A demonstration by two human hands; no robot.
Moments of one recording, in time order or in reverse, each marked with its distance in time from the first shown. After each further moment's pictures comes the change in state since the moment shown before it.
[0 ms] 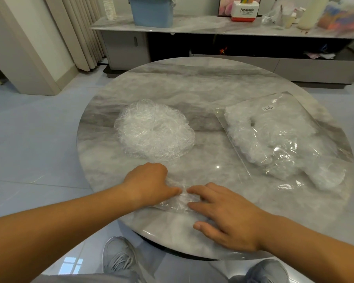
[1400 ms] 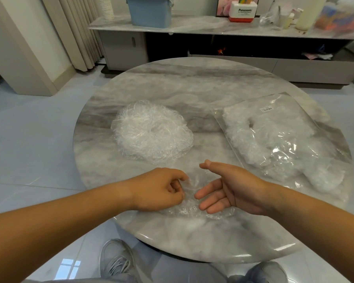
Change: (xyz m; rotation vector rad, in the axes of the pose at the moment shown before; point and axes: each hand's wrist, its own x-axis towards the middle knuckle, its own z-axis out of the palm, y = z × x) left_hand -0.003 0.005 -0.005 -0.473 -0.248 0.253; right_hand 0.029 0.018 -0.042 1.570 0.027 0.745
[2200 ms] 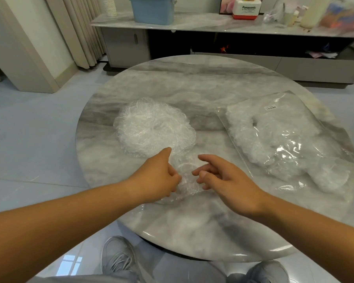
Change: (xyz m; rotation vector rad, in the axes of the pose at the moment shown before) left_hand 0.007 -0.002 0.003 -0.182 0.306 -0.145; right_hand 0.000 0.015 0.016 -0.538 0.212 -0.461
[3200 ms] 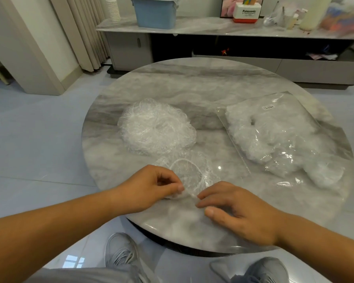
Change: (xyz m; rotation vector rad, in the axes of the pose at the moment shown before) left_hand -0.027 -0.028 -0.005 -0.180 -0.137 0.227; right_hand -0.044 0.022 -0.013 -0.475 -0.277 -0.338
